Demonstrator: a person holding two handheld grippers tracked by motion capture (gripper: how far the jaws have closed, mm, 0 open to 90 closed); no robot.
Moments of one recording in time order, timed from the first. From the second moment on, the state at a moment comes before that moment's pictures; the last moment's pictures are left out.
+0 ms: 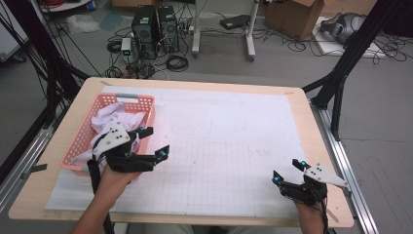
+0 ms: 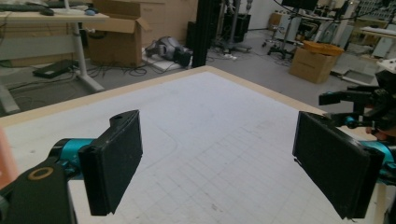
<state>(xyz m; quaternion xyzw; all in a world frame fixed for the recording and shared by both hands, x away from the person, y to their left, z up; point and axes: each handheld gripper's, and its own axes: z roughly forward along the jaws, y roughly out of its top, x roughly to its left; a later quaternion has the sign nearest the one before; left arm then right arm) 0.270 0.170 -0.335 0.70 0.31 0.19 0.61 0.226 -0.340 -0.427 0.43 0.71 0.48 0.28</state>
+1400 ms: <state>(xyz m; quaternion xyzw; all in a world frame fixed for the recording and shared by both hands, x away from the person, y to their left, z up) 0.355 0.278 -0.368 0.79 0.48 0.18 0.34 0.228 -0.341 -0.432 0.44 0.73 0.46 0.26</state>
